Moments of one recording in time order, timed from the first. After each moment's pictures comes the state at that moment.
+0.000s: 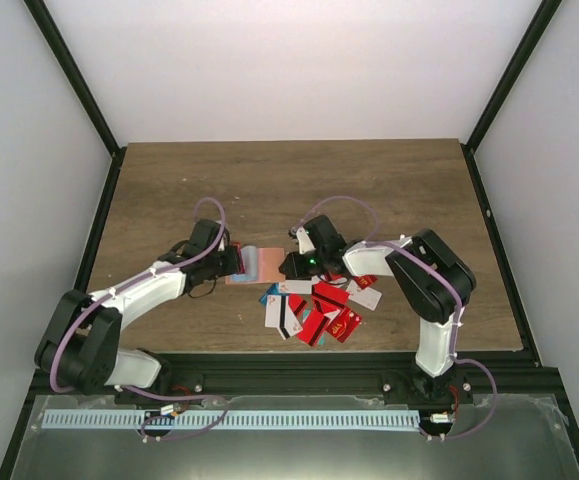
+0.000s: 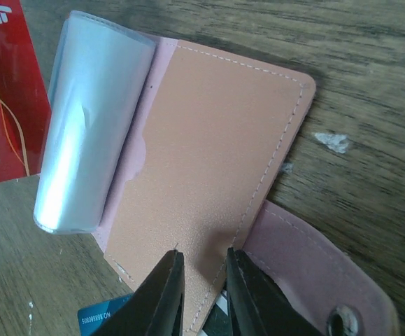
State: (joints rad) left arm -0.46 1.37 0.68 -0.23 0.04 -0.61; right arm 0.67 1.88 0.95 0.06 -0.44 0.45
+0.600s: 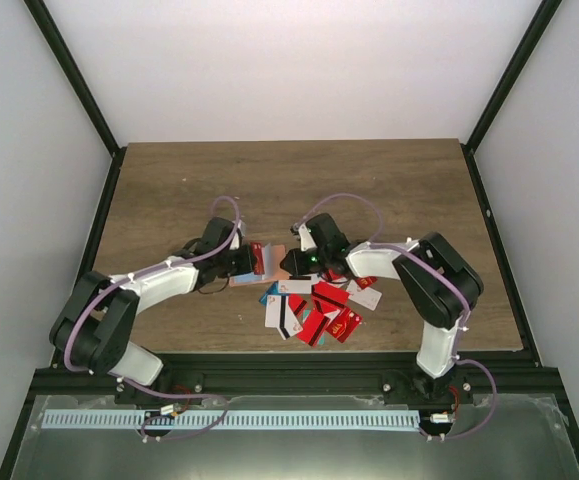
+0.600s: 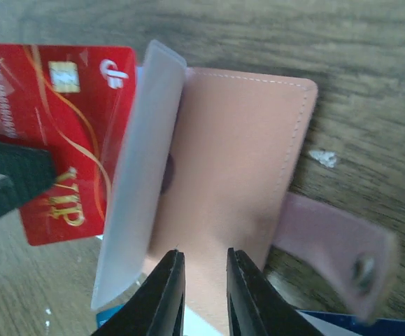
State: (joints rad) left arm -0.50 1.49 0.70 -0.08 0.19 -0.63; right arm 0.67 1.84 0.93 0.08 -0.41 0.47
